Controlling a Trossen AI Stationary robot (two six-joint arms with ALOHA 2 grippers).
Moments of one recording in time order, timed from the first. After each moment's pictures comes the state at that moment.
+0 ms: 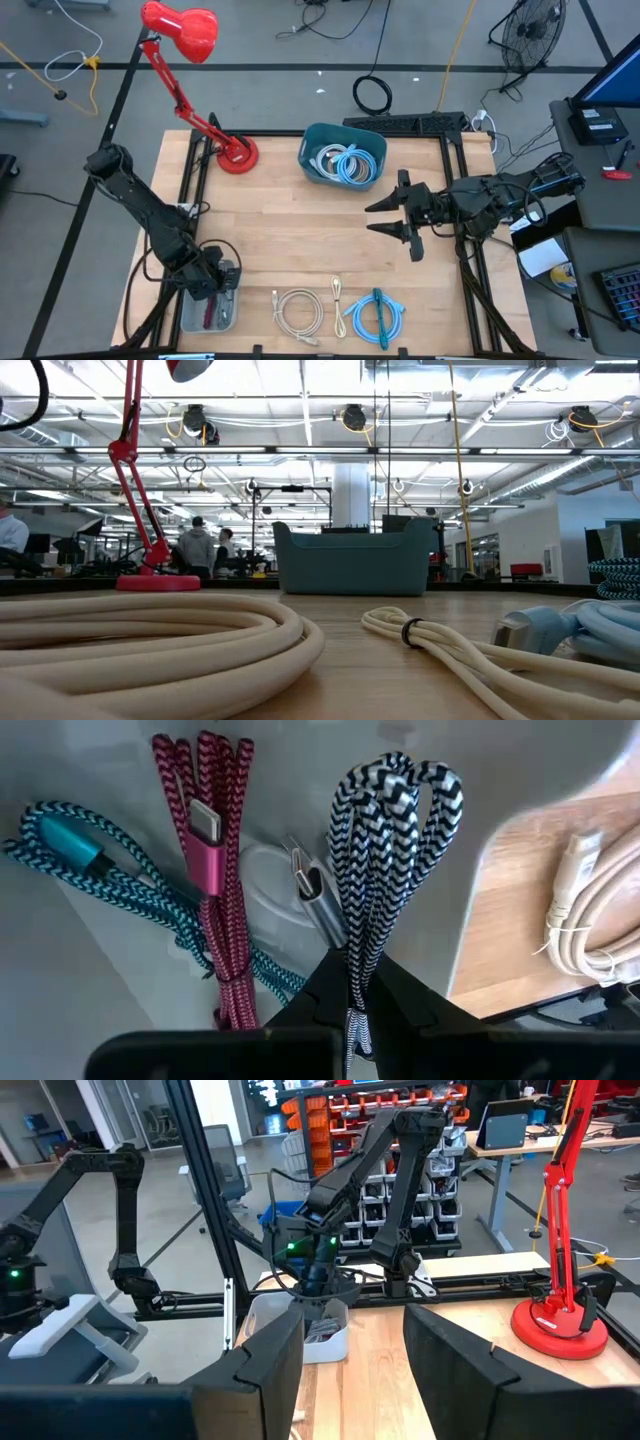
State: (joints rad) left arm -0.86 1.17 0.60 -0.54 0.02 -2.36; right arm 0.36 1.12 1.26 -0.27 0.26 0.20
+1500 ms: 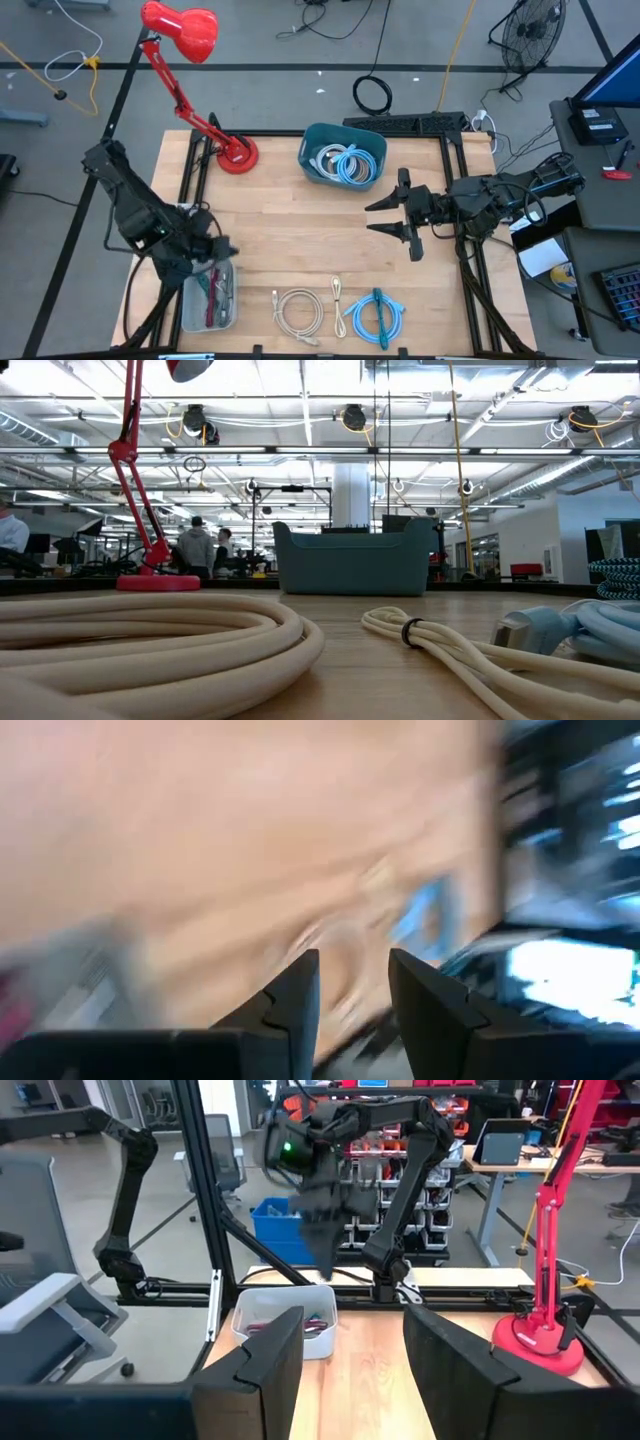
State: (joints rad) left arm -0.84 1.04 1.05 -1.02 -0.57 -2.13; right arm 0.36 1.12 1.26 -0.27 0.26 0.10
